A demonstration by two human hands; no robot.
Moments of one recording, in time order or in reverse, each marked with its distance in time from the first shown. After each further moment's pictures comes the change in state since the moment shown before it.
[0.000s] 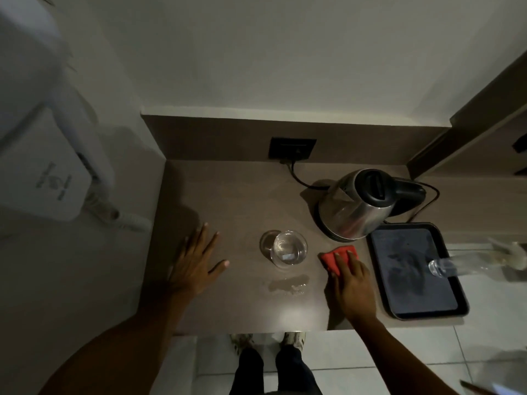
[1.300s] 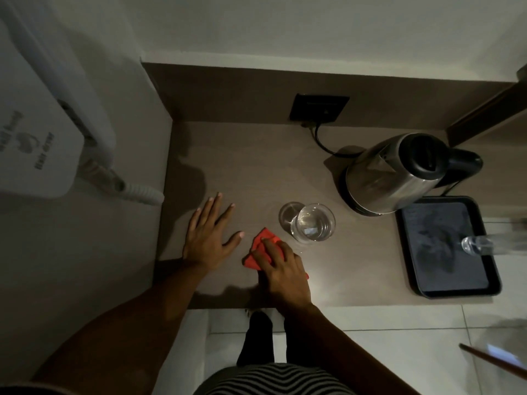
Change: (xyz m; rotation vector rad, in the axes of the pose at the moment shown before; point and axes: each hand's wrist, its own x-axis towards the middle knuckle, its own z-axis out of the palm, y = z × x) left_hand -0.003 -0.011 0.018 -0.063 0.185 0.006; right_hand -0.043 -0.163 0.061 -0.078 -0.191 -0.526
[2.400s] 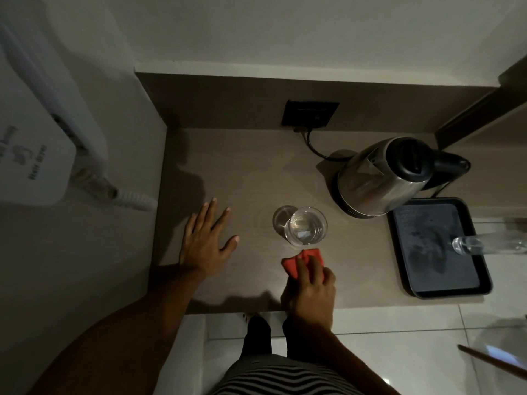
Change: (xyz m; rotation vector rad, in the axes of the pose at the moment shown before) left_hand -0.001 0.006 -0.003 0.002 -0.022 -0.013; right_hand -0.051 0.025 -0.005 0.128 0.038 0.560
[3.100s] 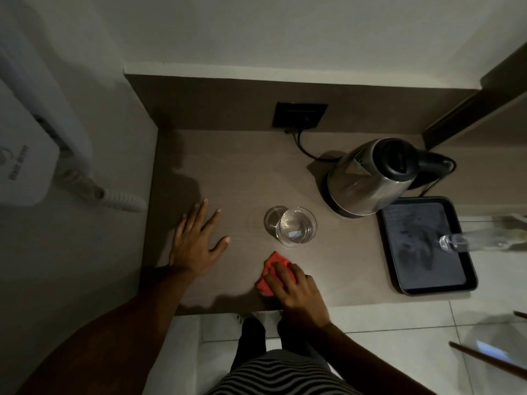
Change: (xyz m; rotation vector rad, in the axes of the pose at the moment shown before) left_hand 0.001 -0.005 0.005 -0.021 0.023 0.014; right_hand 0.005 0.022 -0.009 -0.327 -0.059 -0.667
